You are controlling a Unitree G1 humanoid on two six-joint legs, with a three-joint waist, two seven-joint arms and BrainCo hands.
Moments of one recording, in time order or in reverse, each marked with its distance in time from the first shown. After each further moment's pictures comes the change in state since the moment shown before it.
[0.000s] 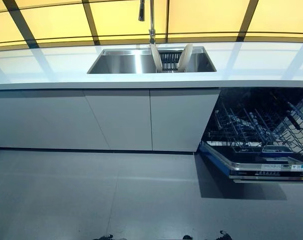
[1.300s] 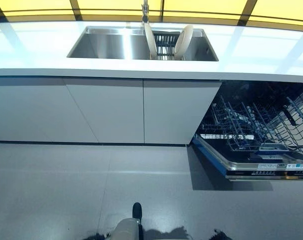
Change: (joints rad) left arm -0.090 0.038 0.128 0.017 -0.196 -0.019 0.089; right arm -0.111 0.064 0.026 0.076 -0.021 -0.001 0.075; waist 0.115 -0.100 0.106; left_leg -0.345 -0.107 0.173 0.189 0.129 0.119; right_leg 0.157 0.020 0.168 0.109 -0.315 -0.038
